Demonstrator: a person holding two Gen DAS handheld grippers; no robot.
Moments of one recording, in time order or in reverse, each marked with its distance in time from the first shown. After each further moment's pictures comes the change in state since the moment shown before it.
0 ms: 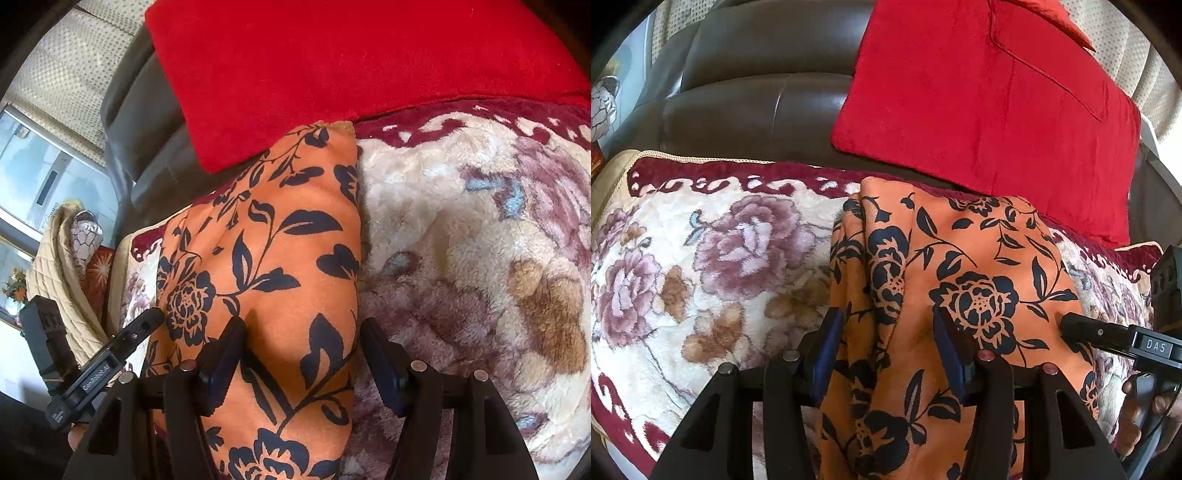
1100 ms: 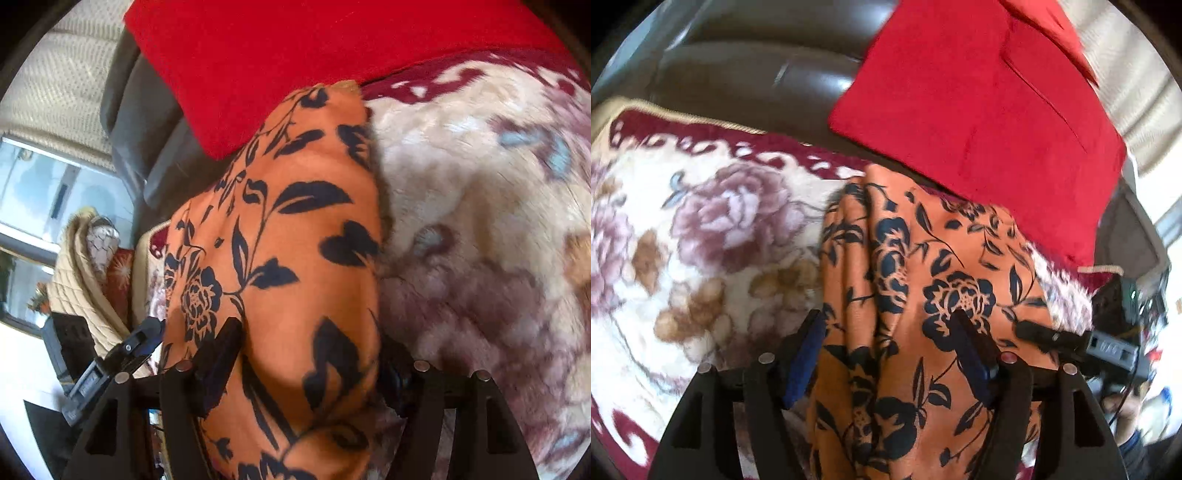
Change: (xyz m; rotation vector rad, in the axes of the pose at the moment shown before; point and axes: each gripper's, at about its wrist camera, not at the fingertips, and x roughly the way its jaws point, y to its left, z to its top) left arm 0.006 0.026 -0.007 -0.096 0.052 -0.168; right arm 0.025 -0.015 0.003 0.100 0.083 0.134
